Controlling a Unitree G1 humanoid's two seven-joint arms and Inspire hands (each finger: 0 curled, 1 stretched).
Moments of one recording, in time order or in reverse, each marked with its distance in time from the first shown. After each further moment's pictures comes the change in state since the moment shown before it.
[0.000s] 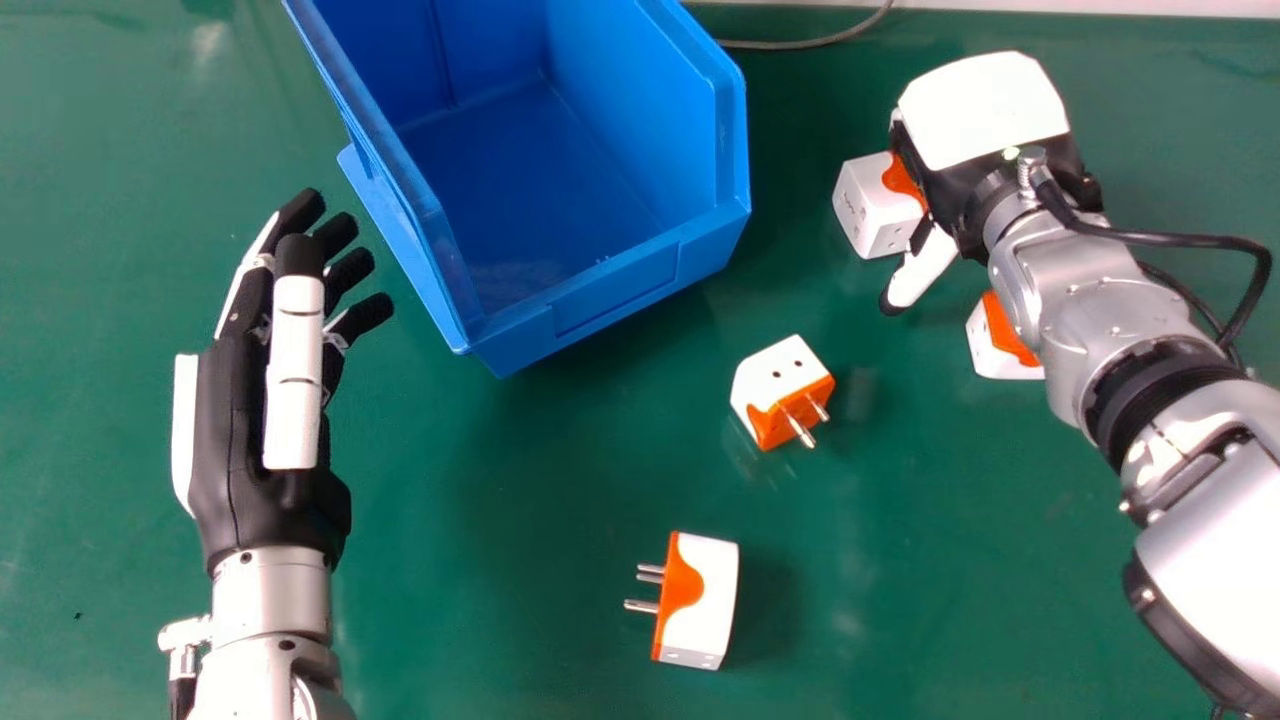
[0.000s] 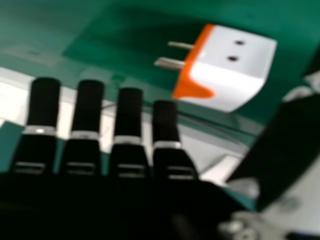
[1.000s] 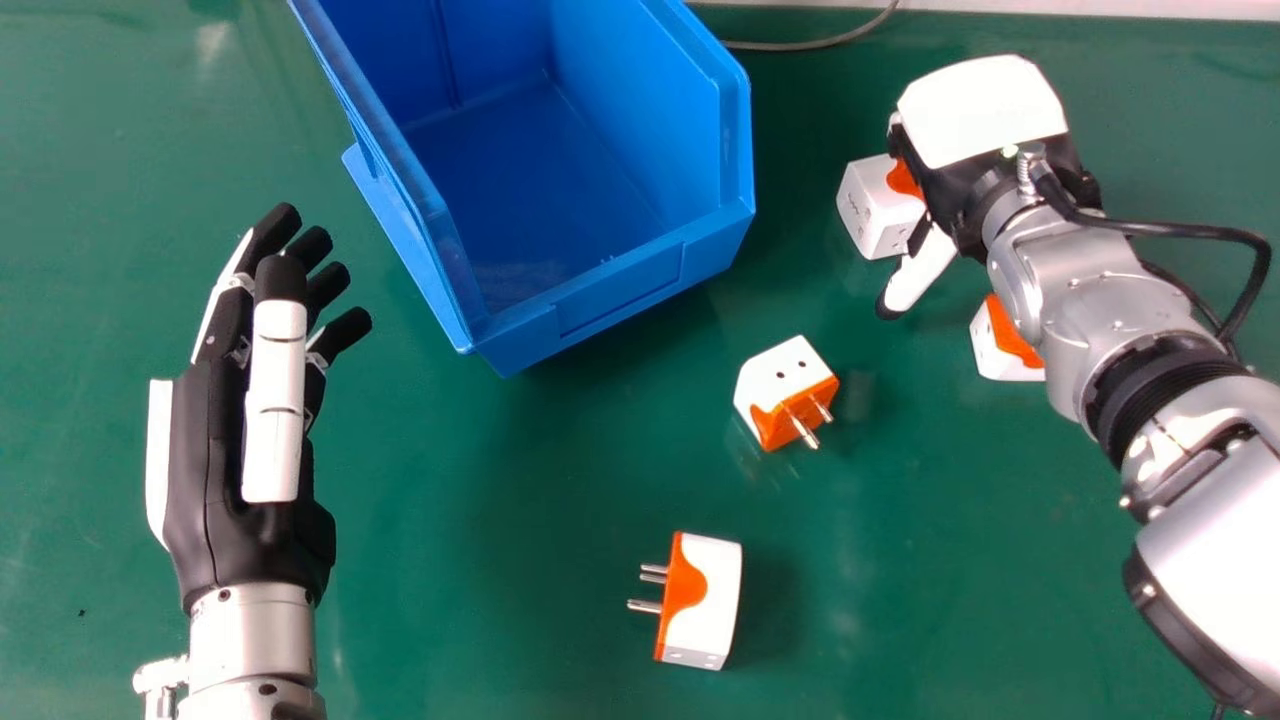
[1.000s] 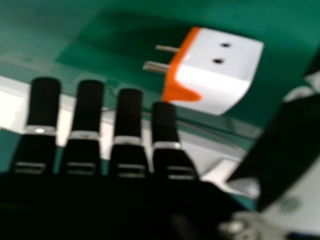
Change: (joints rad) left arm 0.111 -0.017 -0.024 -0.124 -0.003 0.018 -0.005; right arm 0.002 -0.001 -0.023 -0.007 0.014 -0.009 0.053
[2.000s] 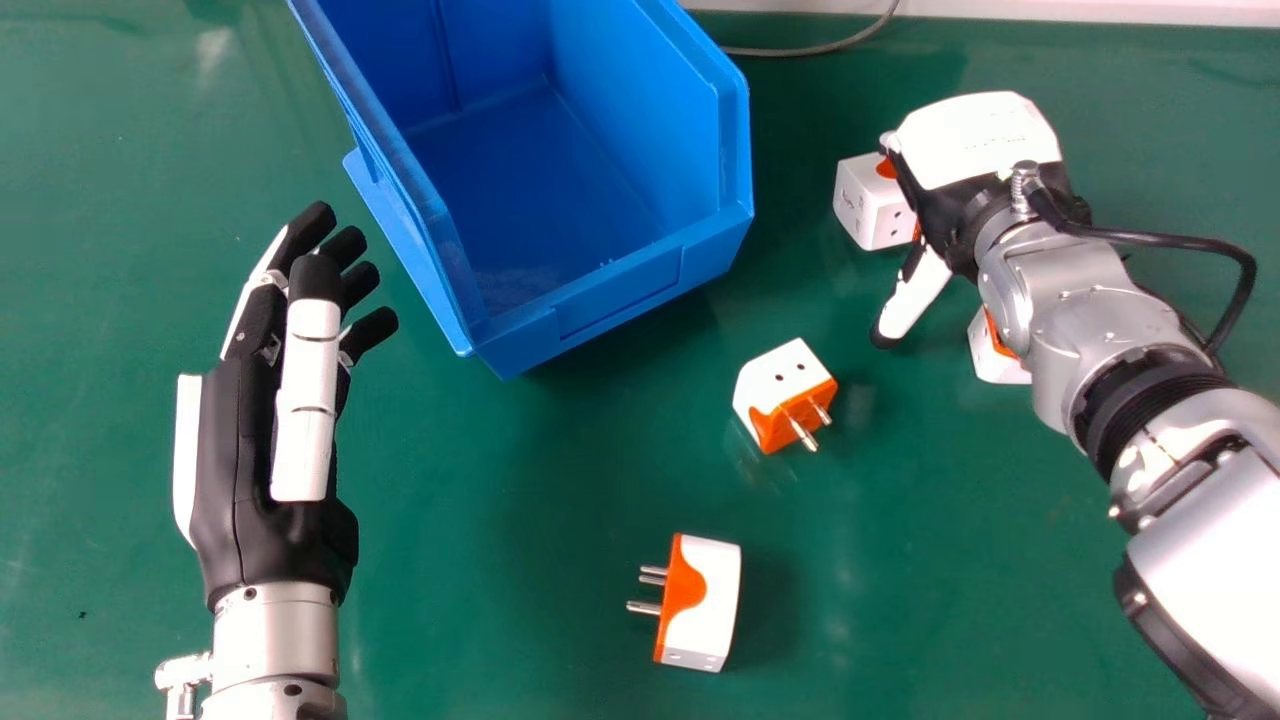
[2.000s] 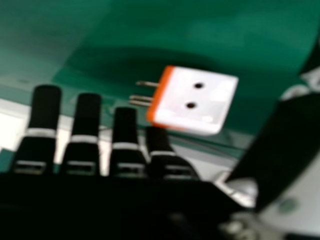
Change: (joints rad) left arm 0.006 -0.010 -0.039 -0.015 0.039 0.001 0.022; right arm 0.020 0.018 -0.025 -0.006 0.012 0.018 0.073
